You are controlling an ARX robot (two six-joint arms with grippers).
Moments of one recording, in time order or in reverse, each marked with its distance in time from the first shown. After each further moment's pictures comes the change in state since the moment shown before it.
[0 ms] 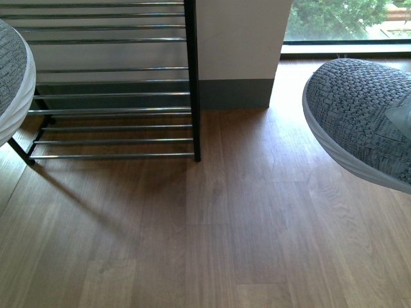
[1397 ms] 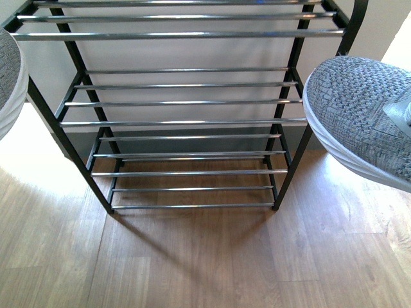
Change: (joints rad) left arm 0.000 0.000 -0.002 0.000 -0.003 0.000; right arm 0.001 0.001 -0.001 0.000 0.000 0.000
